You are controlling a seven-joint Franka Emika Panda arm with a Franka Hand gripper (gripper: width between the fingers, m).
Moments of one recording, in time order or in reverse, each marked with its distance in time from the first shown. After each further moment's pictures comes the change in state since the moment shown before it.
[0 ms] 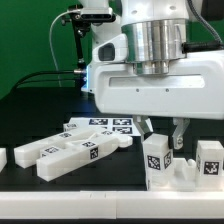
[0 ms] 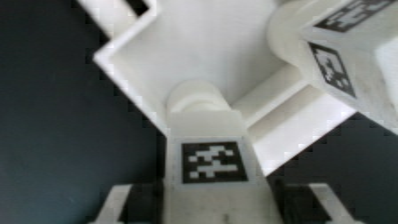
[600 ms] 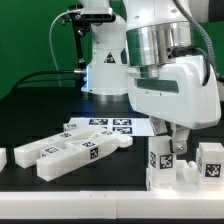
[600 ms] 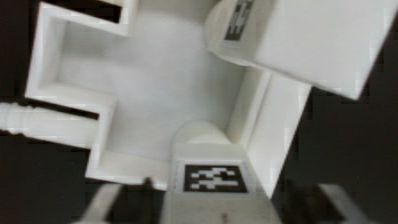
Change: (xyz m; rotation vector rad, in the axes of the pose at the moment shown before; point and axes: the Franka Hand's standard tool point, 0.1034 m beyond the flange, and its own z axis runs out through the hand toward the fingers) arm -0.002 -0.005 0.003 0.029 -0.030 0.263
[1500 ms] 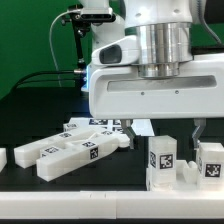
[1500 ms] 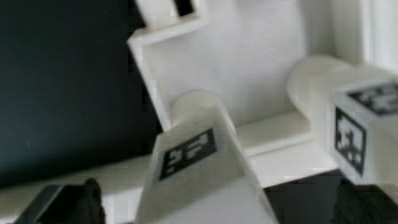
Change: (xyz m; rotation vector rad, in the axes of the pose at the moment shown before) arm 0.009 0.001 -0.002 -0.051 0.022 -1.011
